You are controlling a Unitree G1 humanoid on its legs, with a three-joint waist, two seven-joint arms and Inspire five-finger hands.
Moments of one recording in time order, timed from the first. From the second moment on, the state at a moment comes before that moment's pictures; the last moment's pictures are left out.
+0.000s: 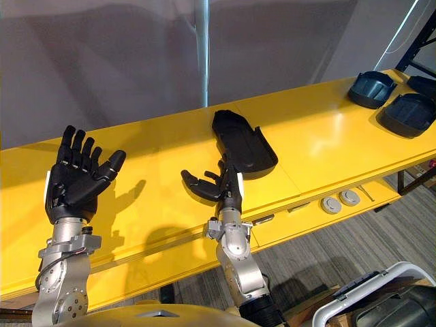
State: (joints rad) left arm 0.37 0.04 0.04 -0.48 -0.48 -0.11 0.09; right arm 0.07 -0.02 0.31 0.00 0.20 -0.07 -0.34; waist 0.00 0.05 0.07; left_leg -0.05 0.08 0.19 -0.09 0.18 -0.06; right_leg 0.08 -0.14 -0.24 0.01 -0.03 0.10
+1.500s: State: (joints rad) left arm 0.22 0.06 -0.12 -0.49 -0.57 -0.20 -0.07; right arm 0.21 -0.06 -0.17 -0.35 0.20 -0.25 -0.22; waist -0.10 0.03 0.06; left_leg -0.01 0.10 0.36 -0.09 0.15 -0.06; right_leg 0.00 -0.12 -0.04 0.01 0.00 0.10
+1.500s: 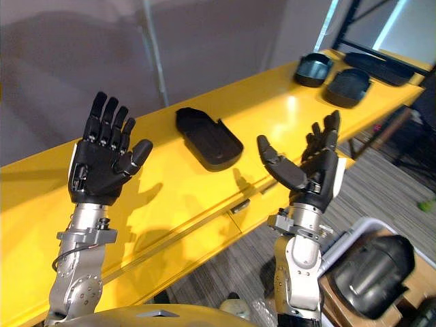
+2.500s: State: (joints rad) left arm 0.31 0.07 -0.03 -0.52 -0.65 -0.35 -0.06; right arm 0.23 -0.05 0.18 -0.25 0.50 -0.28 0.08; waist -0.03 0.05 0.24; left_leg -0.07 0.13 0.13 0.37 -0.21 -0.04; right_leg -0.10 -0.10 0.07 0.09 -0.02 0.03
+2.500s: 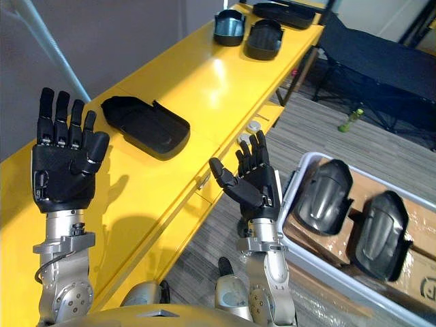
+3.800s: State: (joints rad) left arm 0.18 0.08 -0.14 -0.25 -0.85 -0.31 -0.11; right arm 0.14 -0.09 -0.28 0.17 0.24 -0.22 -0.48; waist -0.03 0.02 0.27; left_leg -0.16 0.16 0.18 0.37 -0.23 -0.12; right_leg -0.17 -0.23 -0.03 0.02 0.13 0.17
